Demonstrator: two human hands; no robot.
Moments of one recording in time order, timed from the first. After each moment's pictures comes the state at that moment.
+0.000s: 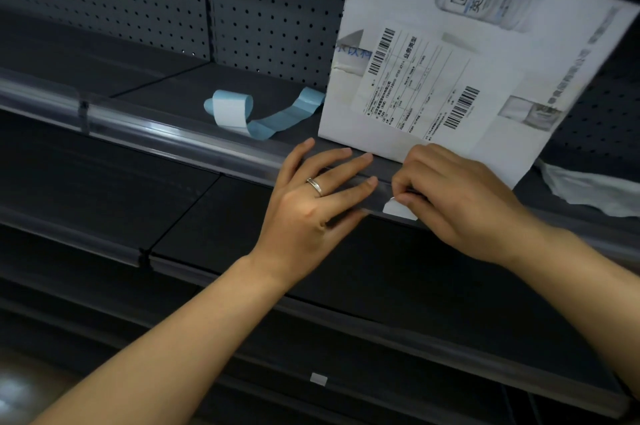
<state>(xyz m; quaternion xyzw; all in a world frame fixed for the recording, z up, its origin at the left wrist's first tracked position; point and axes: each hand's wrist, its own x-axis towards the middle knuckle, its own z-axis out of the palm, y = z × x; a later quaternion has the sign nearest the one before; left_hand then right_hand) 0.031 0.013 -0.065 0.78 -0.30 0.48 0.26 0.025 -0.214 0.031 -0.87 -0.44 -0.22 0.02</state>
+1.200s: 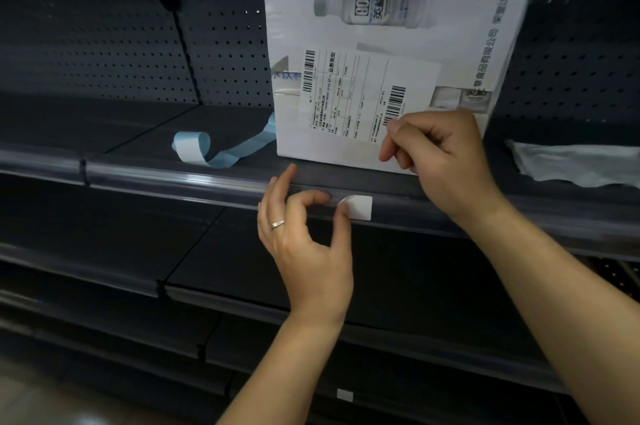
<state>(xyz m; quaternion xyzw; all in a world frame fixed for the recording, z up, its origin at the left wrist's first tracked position) -0.017 -0.082 -0.061 0.74 0.00 0.43 0.53 0.035 -0.230 0.036 -0.75 -0.30 -0.24 0.54</state>
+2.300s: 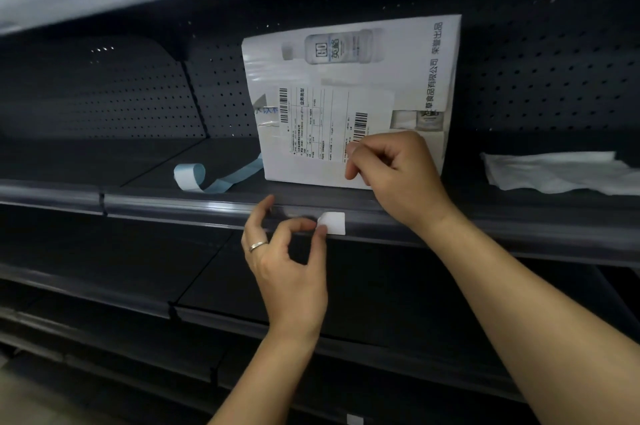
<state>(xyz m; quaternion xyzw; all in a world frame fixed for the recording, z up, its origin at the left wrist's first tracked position) -0.030 -0.088 -0.052 0.77 0.05 0.41 0.49 0.039 -0.230 0.036 -0.73 -0.29 -0.24 0.57</state>
